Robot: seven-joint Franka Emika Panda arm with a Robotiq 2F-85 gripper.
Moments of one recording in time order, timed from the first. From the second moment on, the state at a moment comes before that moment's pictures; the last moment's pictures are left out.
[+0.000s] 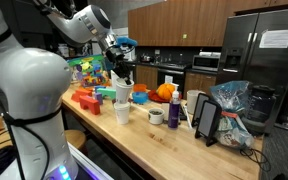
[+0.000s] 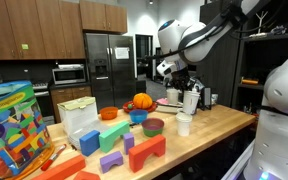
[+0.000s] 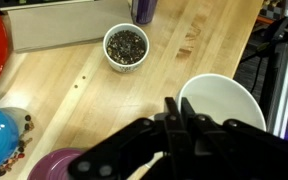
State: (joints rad) arm 0.14 -0.54 0.10 -2.74 -0.55 2.10 -1.35
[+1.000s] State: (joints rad) arm 0.16 -0.52 0.09 -2.74 -0.55 2.17 -1.37
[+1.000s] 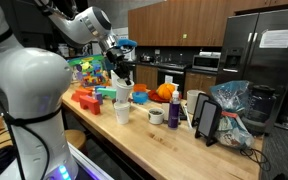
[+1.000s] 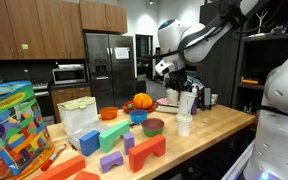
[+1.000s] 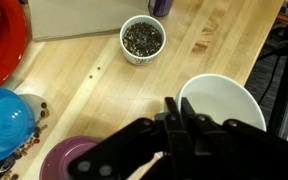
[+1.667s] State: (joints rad) arm 0.16 -0.46 0.07 -2.73 -0.52 2.18 -1.41
